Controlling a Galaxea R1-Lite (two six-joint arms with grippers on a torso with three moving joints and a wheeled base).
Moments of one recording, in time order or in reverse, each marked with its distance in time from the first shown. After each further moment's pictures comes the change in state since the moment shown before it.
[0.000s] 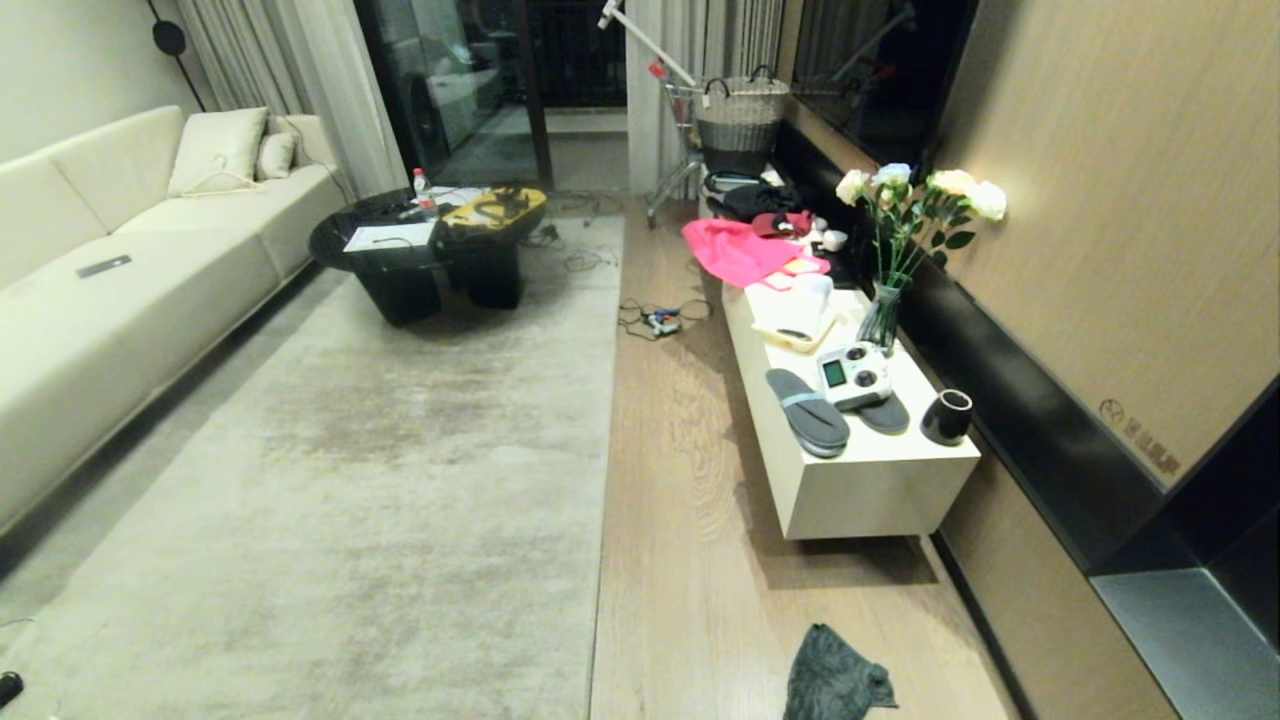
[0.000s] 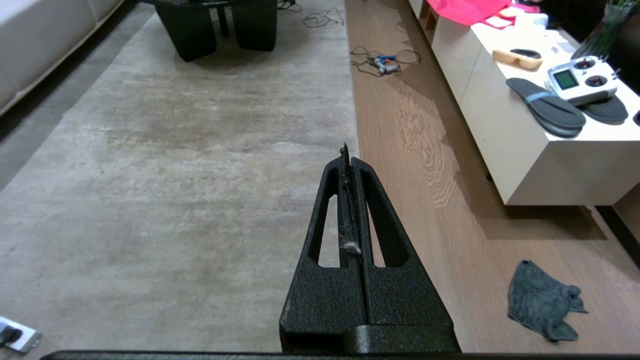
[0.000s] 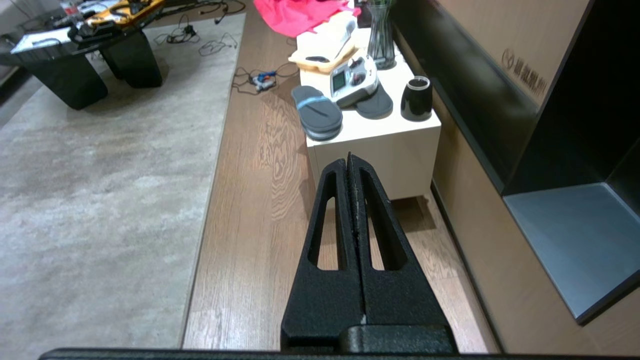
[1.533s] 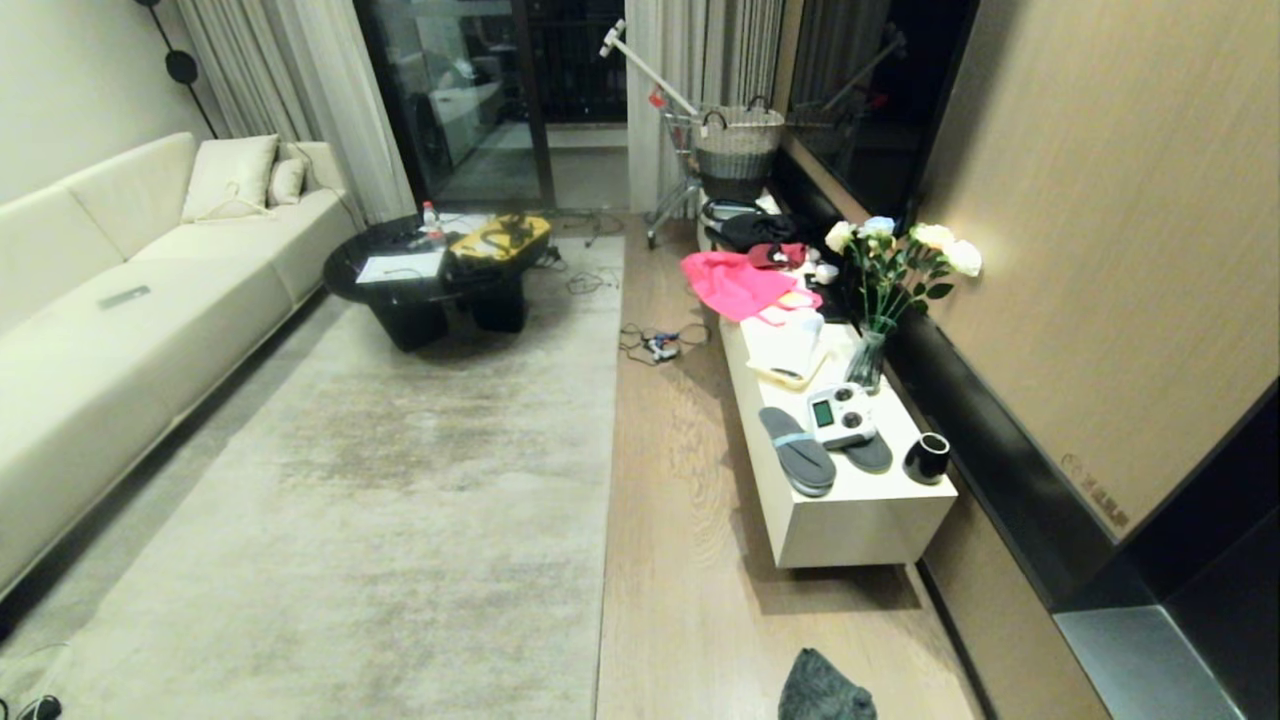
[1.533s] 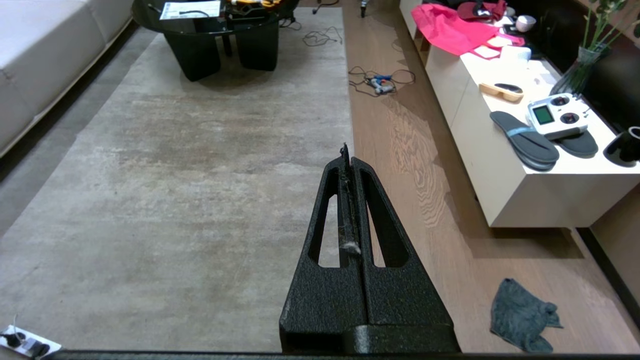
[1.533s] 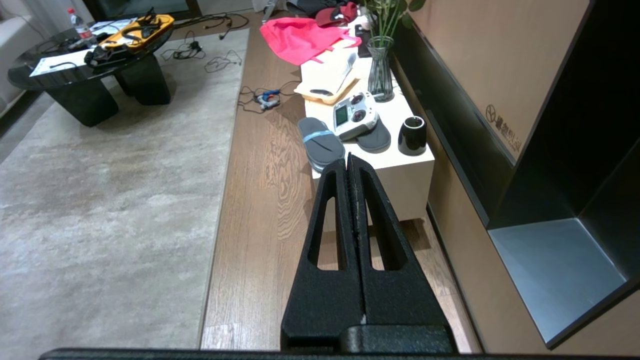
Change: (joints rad) left arm 0.000 0.000 0.000 0.000 0.000 0.000; right arm -0.001 0.000 0.000 0.000 0.000 0.000
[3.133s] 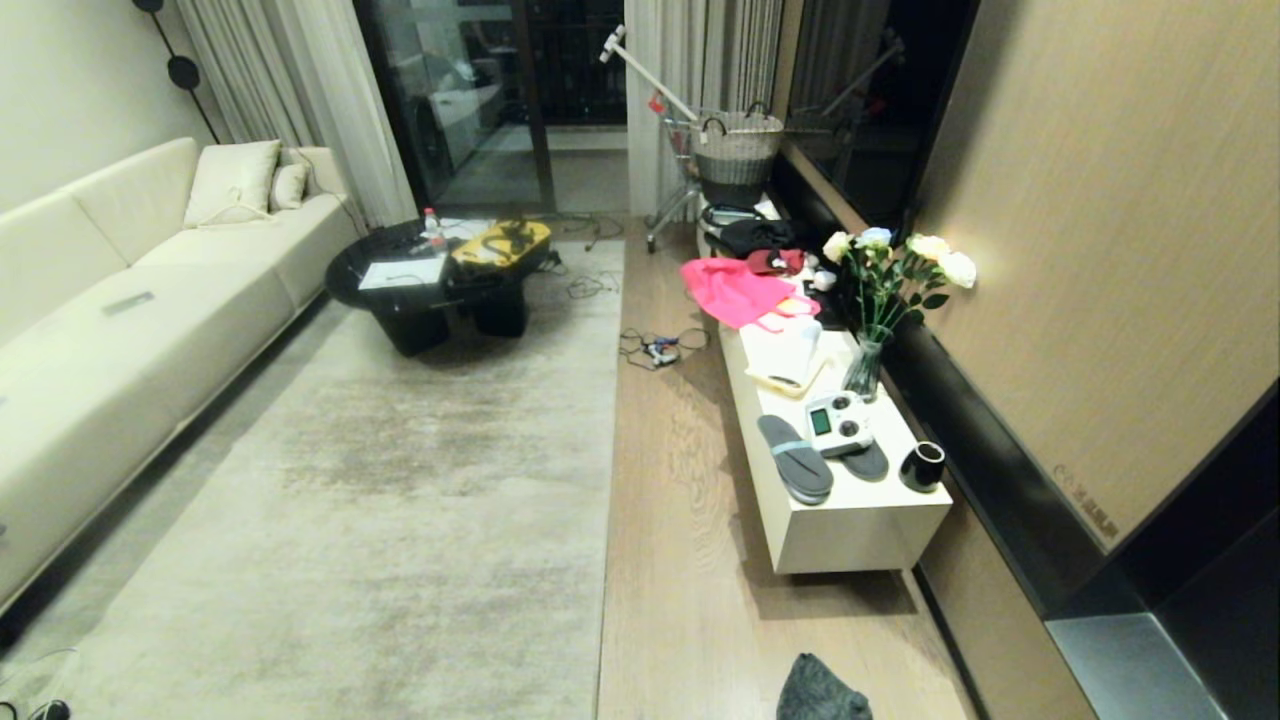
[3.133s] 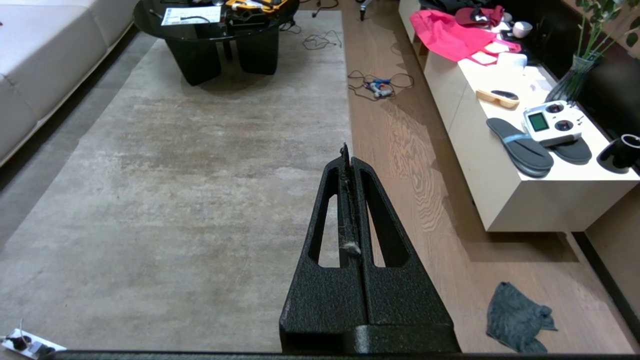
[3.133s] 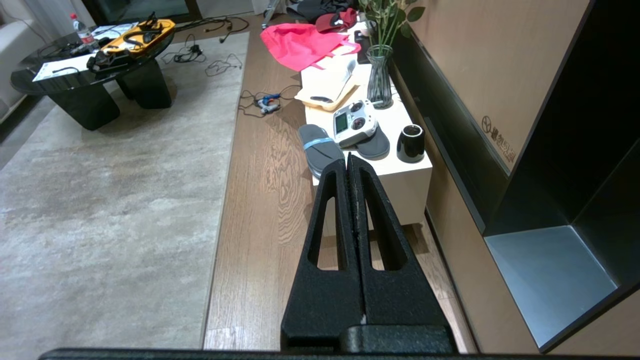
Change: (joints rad) left arm -0.001 0.000 0.000 0.000 -0.001 0.000; right arm 0.000 0.000 0.000 -0.001 0.000 -0.002
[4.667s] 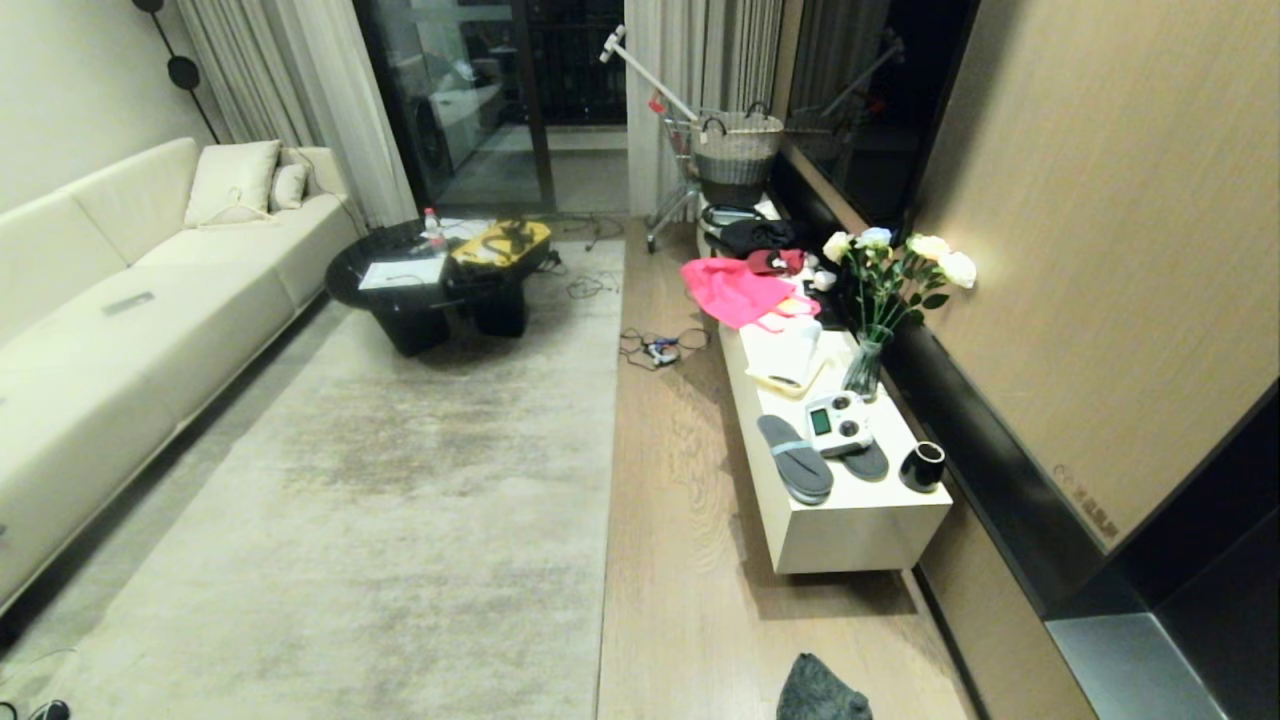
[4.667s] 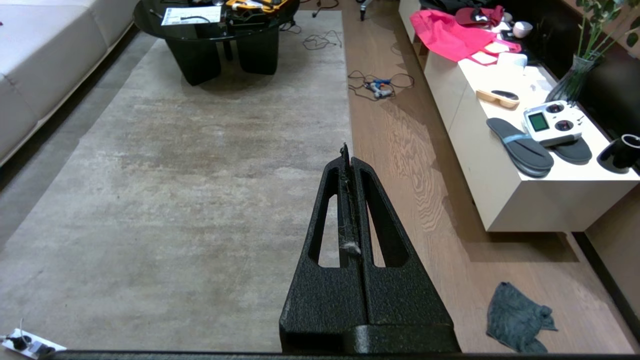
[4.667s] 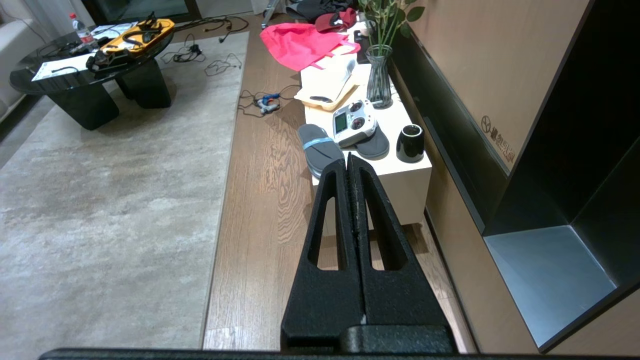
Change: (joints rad) left arm 0.001 0.000 0.000 0.000 0.001 0.000; right arm 0.000 0.000 0.000 0.000 -0.001 -0.001
